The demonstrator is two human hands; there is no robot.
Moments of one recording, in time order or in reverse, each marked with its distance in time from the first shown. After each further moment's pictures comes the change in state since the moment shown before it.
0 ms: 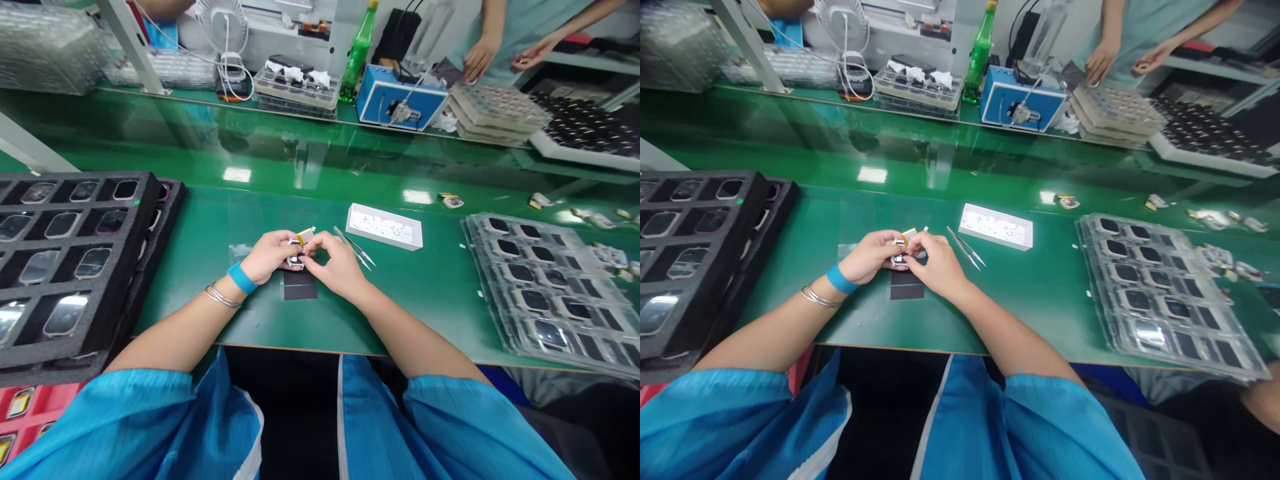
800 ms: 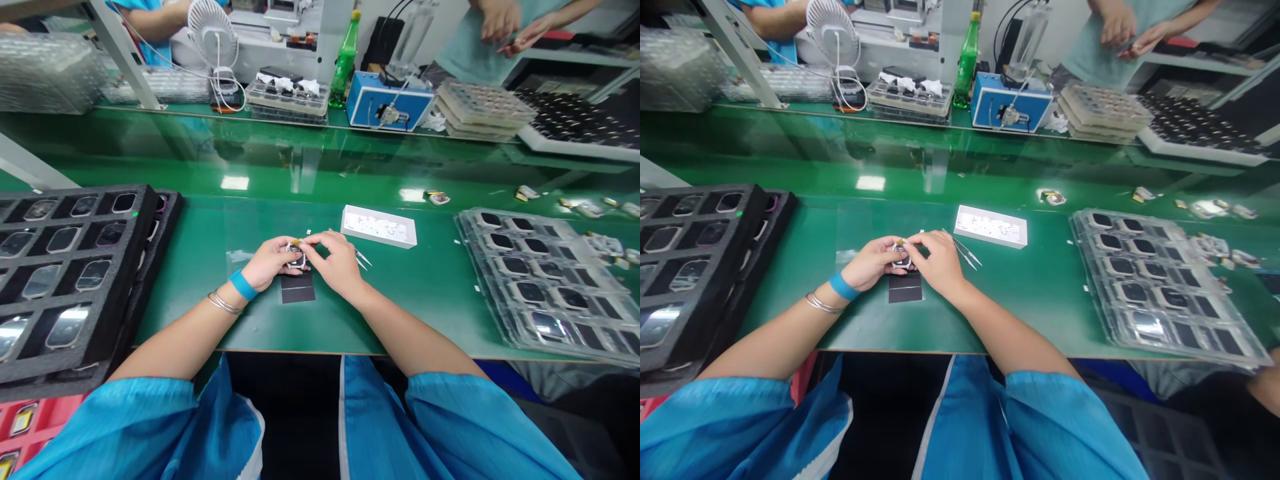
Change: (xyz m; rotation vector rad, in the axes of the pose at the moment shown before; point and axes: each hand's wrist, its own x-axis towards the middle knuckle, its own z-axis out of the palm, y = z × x) left_hand 0.003 -0.007 0.003 -0.089 -0.037 -0.007; right_hand 0.003 0.006 -0.001 -0.122 0.206 -0.030
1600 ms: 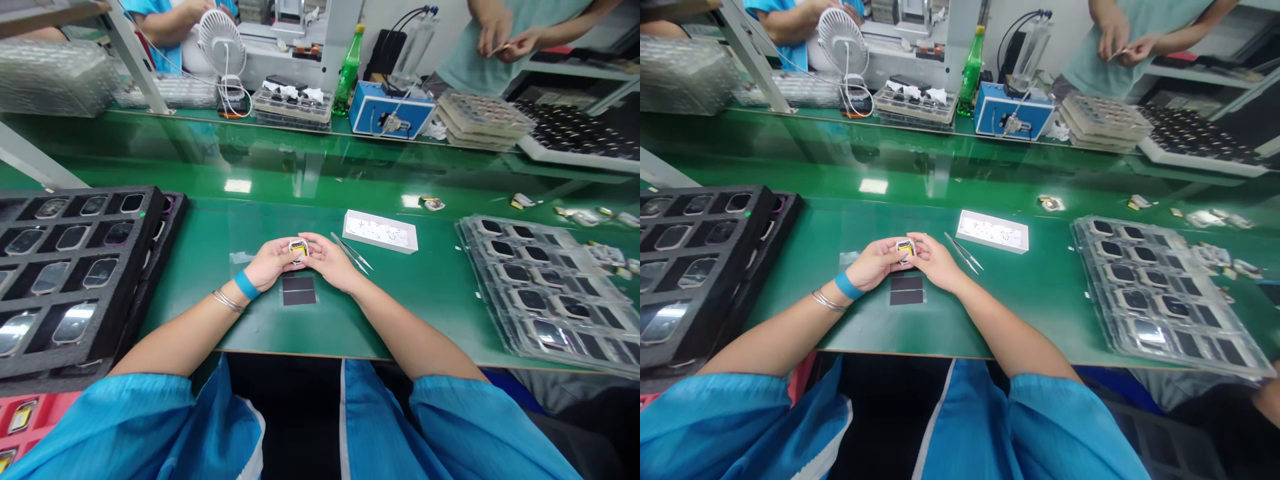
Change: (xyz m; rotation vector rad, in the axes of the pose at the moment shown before) left_hand 0.009 -0.012 -0.010 -0.133 -0.118 0.102; right_hand 0.003 0.030 0.017 0.695 -0.396 0.353
